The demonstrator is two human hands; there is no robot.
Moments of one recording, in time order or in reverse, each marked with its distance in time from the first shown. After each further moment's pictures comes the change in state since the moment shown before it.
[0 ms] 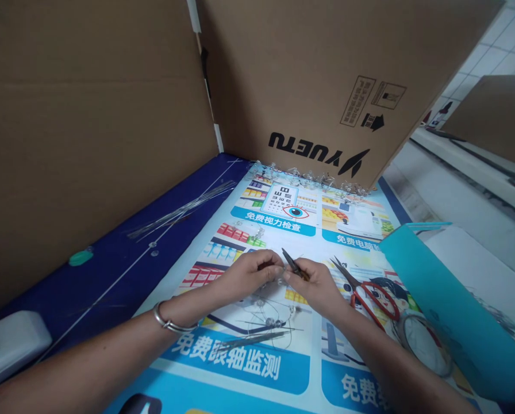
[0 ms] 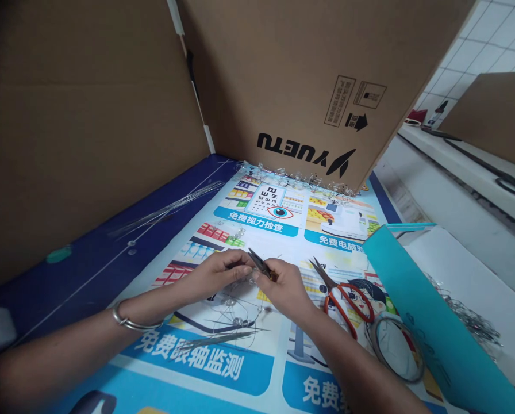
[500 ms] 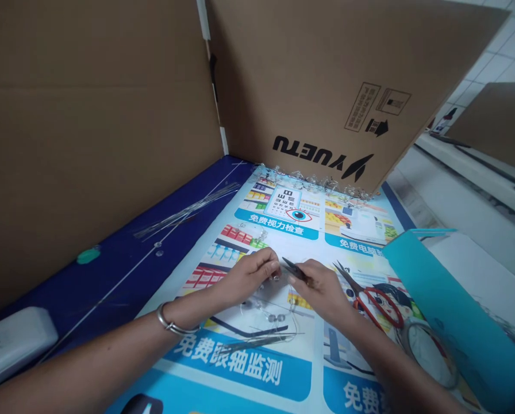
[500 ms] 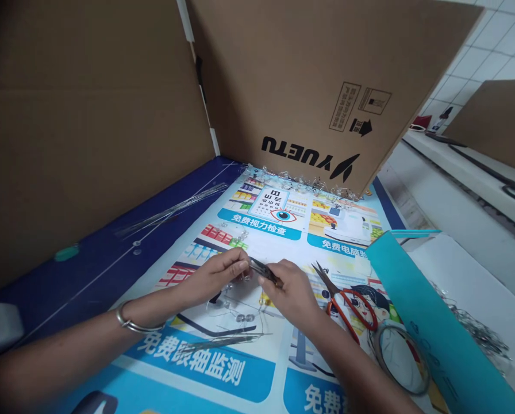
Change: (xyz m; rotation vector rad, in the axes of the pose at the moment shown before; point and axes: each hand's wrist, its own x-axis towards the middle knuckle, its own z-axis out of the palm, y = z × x) left_hand -0.005 0.008 -0.004 -0.040 0.028 -0.050; right_hand -0.003 -0.001 -0.011 -0.334 -0.004 -0.165
